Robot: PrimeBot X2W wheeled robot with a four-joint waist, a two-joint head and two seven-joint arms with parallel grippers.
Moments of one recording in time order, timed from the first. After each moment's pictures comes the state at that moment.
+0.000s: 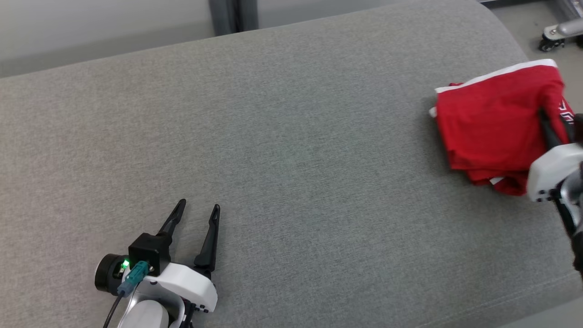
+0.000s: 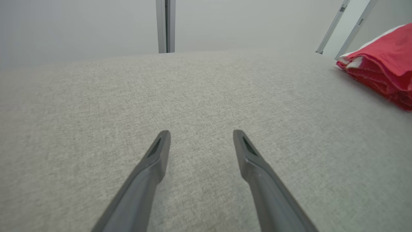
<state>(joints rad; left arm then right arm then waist) -0.20 0.05 -0.16 0.44 -0.14 -0.08 -0.26 -0.75 -0.26 0.04 0.97 -0.03 0.13 -0.26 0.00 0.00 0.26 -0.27</state>
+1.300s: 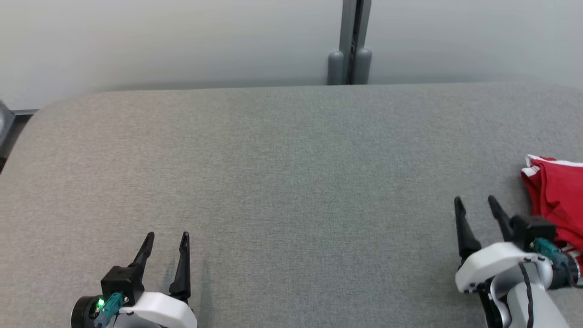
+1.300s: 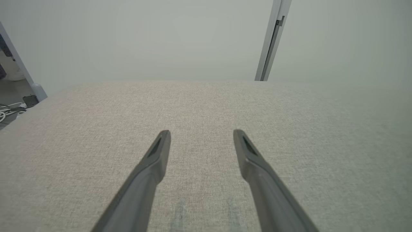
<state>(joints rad) -0.09 0.05 -0.06 0.41 -0.17 -0.02 -0.26 -0.33 -0.05 -0.06 0.65 0.08 0.13 -0.26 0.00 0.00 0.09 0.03</state>
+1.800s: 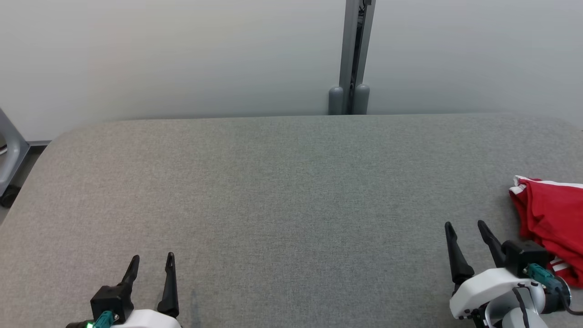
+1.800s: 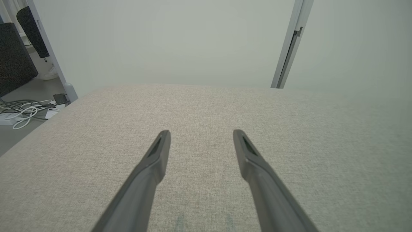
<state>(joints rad) -0.03 0.05 -0.02 0.43 -0.17 0.01 -0.26 -0.22 -0.05 0.00 0.59 0.14 0.13 -0.26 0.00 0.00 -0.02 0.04</state>
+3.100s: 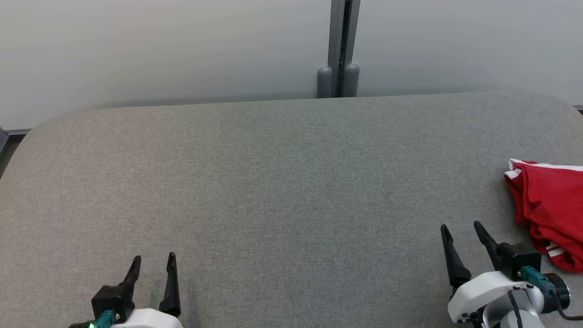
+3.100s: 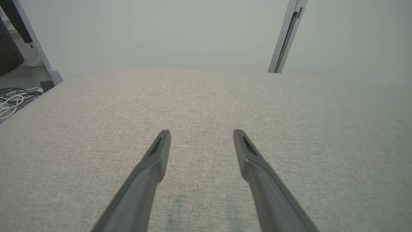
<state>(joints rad) -0.04 0.05 -0.03 0.44 -0.19 0.03 -0.26 -0.20 -0.05 0.02 0.56 0.10 0.13 -0.26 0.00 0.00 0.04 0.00</state>
